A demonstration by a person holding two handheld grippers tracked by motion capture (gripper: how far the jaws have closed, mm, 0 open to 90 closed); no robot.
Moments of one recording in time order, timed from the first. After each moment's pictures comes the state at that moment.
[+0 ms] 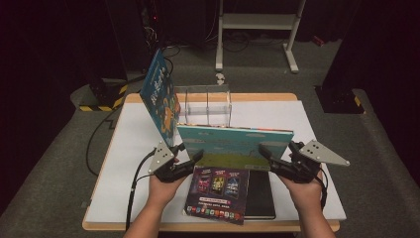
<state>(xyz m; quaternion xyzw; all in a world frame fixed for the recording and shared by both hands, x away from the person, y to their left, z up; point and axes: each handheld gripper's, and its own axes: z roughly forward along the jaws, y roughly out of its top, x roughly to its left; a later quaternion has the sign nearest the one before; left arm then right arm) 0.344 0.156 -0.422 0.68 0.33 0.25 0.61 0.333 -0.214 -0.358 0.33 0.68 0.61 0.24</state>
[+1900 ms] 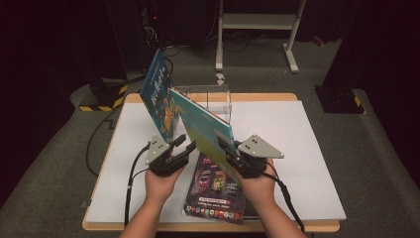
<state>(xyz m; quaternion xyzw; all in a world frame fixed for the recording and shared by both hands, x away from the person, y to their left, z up) 0.357 0.152 -0.398 0.66 0.40 0.26 0.58 0.339 -0.097 -0.353 0.30 0.72 0.57 0.26</state>
